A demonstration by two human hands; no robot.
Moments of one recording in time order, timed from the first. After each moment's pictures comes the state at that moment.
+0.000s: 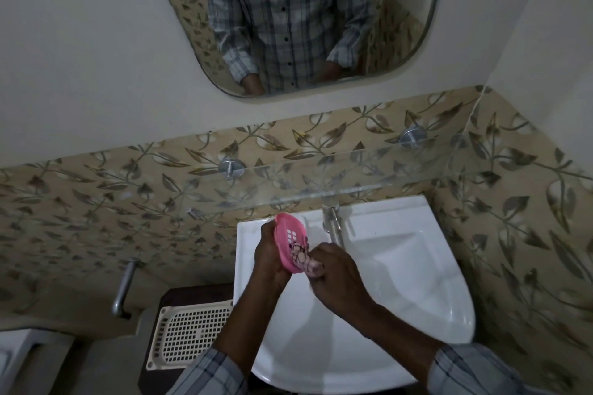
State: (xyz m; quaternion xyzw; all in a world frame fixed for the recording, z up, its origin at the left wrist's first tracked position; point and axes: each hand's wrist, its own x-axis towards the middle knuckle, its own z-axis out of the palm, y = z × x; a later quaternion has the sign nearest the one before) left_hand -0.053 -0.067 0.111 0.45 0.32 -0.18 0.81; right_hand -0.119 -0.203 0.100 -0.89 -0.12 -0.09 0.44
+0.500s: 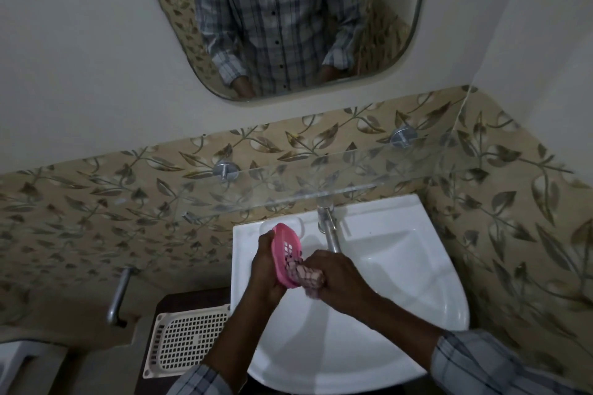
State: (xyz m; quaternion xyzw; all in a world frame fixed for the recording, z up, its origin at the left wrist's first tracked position) left_hand -0.074 -0.060 0.095 0.47 0.31 -0.21 0.80; right_hand -0.116 -0.222 0.098 -0.88 -0.20 -0.01 0.42
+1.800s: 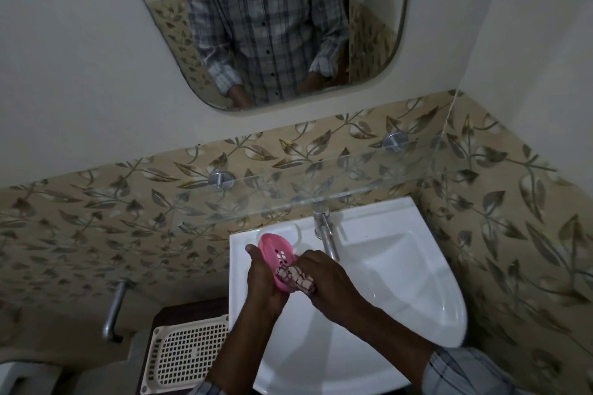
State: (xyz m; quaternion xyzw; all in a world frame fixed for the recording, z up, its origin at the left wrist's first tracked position) left_hand -0.080 -0.063 0.092 0.40 0.34 -0.18 0.83; right_hand -0.120 -0.202 0.103 -0.89 -0.19 -0.08 0.40
